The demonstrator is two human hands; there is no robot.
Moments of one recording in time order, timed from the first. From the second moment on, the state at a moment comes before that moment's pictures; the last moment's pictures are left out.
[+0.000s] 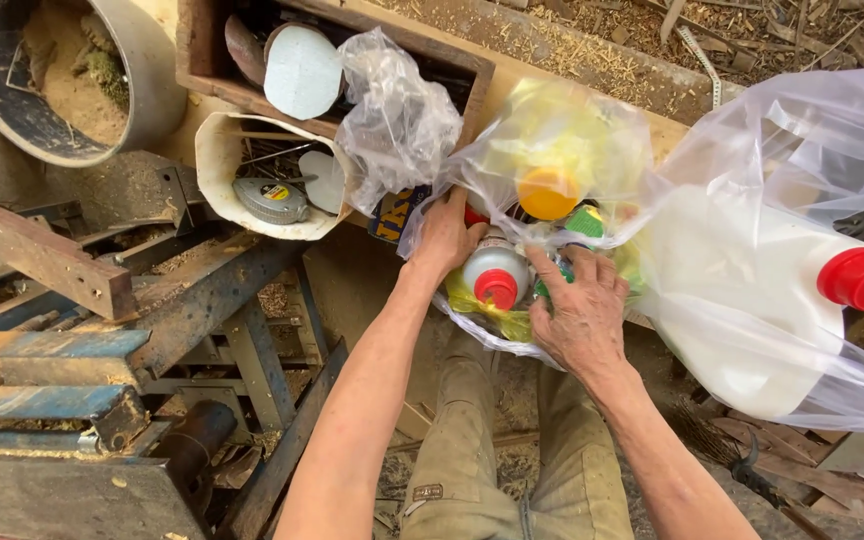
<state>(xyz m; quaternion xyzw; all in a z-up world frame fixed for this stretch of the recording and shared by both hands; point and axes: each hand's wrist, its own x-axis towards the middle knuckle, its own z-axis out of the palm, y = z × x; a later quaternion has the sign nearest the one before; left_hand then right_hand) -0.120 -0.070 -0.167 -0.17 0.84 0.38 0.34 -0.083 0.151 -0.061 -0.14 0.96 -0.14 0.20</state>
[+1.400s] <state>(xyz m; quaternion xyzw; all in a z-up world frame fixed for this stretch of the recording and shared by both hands) -0.197 -0.020 -0.143 0.19 0.97 0.12 0.03 -0.223 0.154 -0.091 0.00 0.92 -0.37 0.08</state>
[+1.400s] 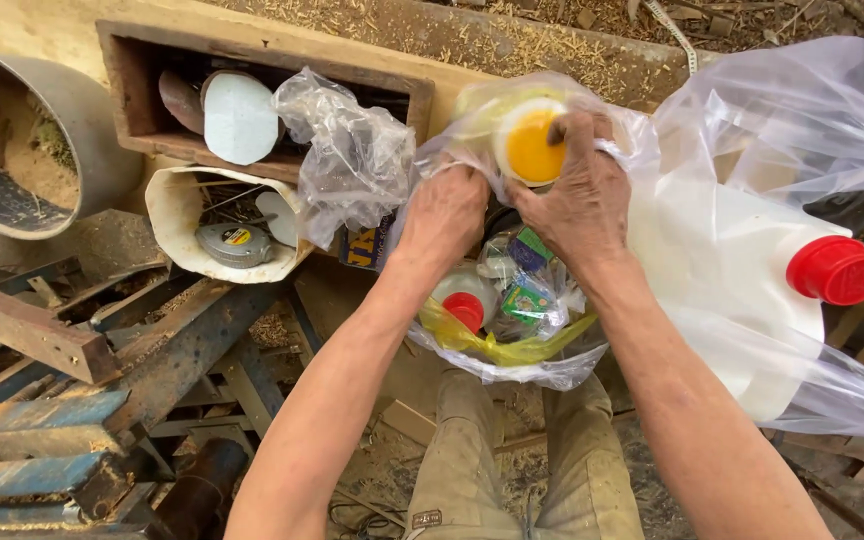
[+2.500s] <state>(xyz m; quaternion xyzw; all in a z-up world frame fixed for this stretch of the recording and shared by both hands) -0.257 -0.025 -0.203 0.19 0.96 0.09 0.18 -0.237 0.174 -0.044 0.16 0.89 -0.42 -0.05</state>
